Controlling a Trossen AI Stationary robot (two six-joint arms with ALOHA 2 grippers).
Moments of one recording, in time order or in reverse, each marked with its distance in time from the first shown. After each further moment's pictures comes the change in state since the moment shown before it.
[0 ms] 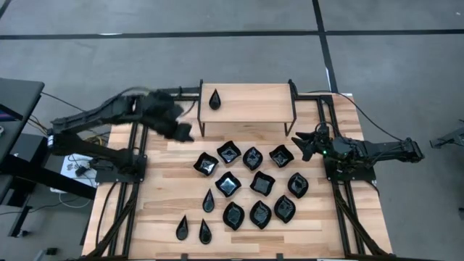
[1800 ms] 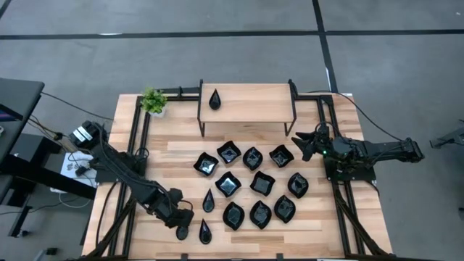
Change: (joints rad) left arm -0.925 0.377 -0.488 0.504 -0.180 -0.960; right arm 0.000 0.000 0.000 0.000 0.000 -0.001
